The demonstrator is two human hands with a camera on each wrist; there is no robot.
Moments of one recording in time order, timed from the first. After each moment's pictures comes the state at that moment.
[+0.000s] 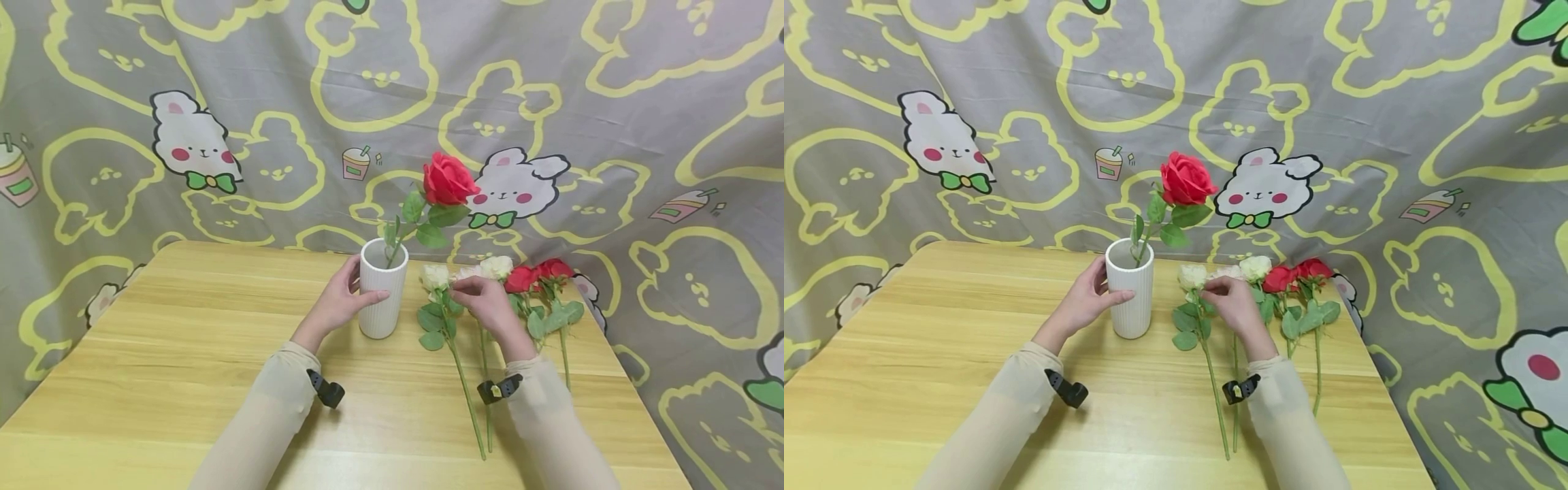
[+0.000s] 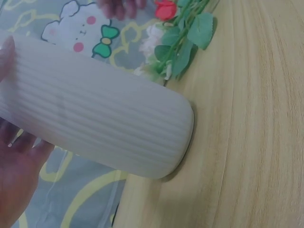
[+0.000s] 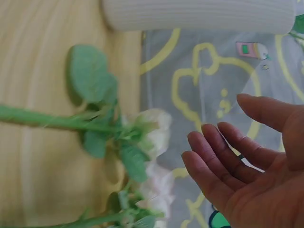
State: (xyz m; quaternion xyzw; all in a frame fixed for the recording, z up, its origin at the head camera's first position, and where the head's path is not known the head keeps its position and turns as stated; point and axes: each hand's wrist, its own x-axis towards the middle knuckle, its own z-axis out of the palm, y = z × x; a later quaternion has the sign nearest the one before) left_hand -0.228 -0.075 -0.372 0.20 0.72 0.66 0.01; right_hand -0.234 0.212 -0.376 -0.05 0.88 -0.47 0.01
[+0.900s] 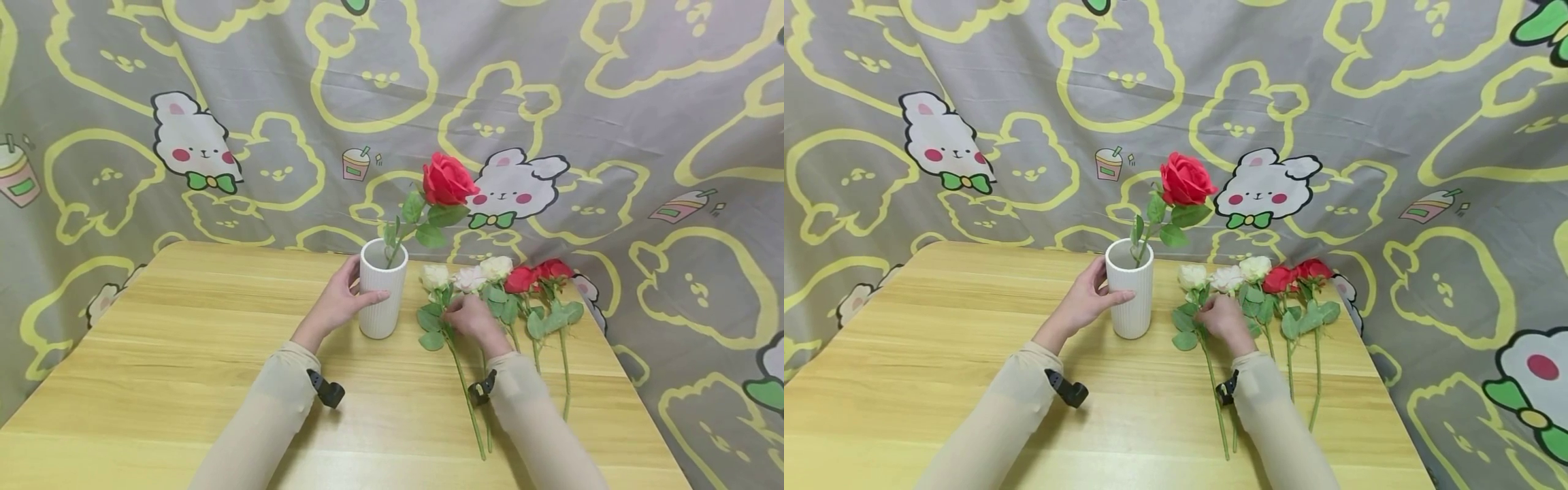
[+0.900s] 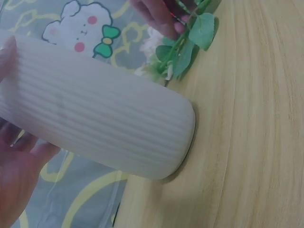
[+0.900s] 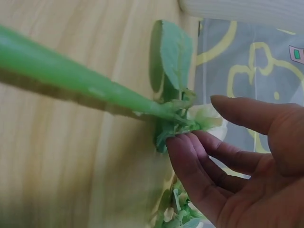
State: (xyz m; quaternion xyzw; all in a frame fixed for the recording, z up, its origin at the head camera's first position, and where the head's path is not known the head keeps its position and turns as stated) left_hand -0.230 -0.075 -0.373 0.19 0.72 0.67 0.02; right_hand -0.250 0.203 -0.421 0.01 0.93 -0.36 0.09
